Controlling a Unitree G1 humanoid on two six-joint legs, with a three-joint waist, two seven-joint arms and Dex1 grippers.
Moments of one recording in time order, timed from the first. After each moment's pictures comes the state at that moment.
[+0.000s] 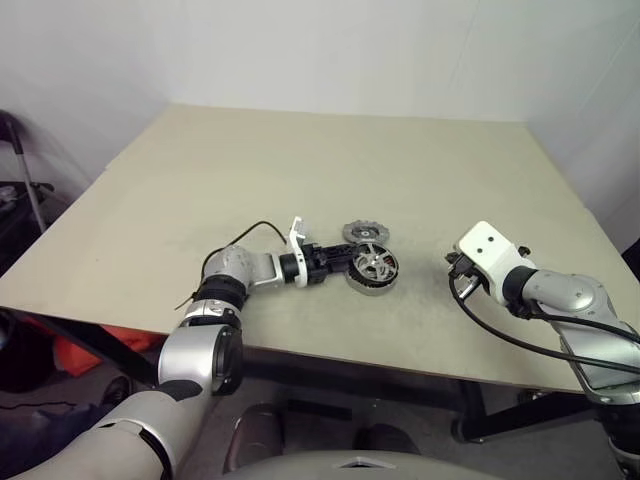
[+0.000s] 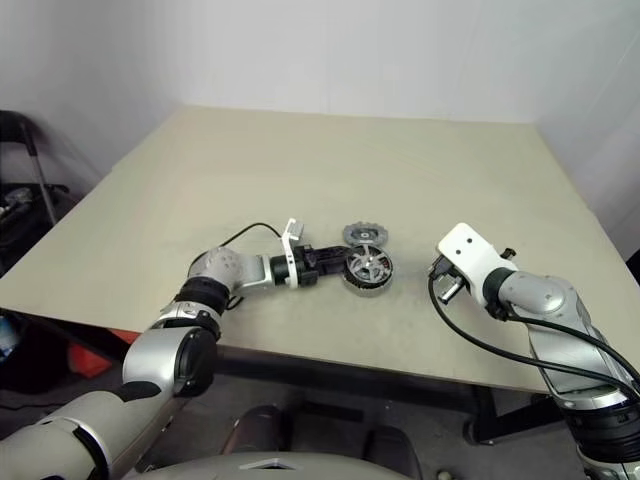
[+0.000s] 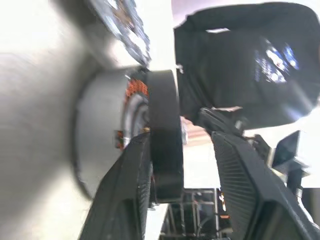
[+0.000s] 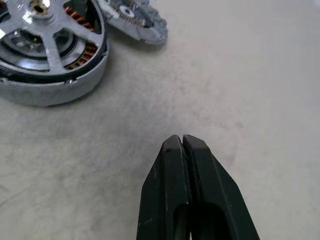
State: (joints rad) left arm -0.85 0.03 0.31 0.93 -0.64 1.12 -0.72; right arm -0.09 -0.82 -0.02 -0.46 0.04 0.77 0.63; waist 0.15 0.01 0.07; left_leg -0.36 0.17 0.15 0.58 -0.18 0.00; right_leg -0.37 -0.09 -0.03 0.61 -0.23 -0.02
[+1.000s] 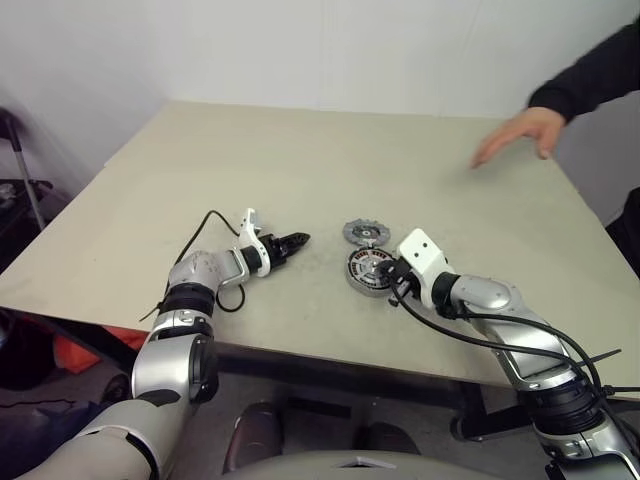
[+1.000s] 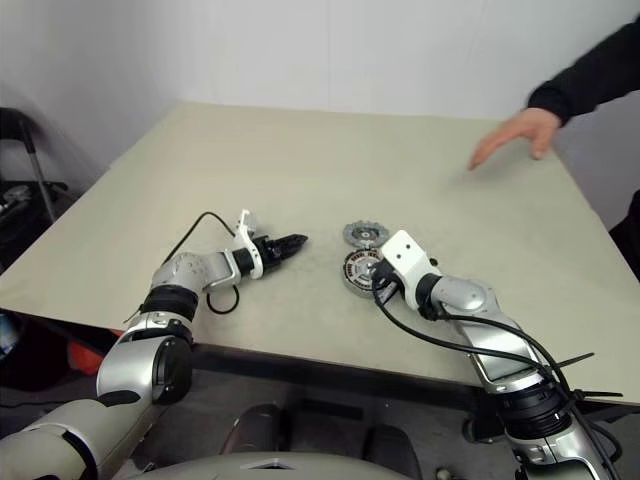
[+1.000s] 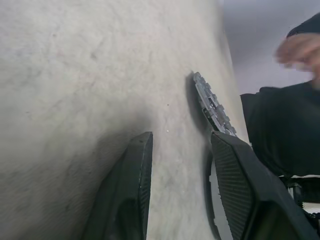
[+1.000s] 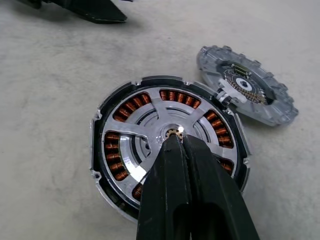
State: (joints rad) left arm -0.76 0.14 0.34 0.82 -0.57 0.89 -0.61; right arm -0.20 -0.57 0.17 -0.36 0.12 0.73 0.58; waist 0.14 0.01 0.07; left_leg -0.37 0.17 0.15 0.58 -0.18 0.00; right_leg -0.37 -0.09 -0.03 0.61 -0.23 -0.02
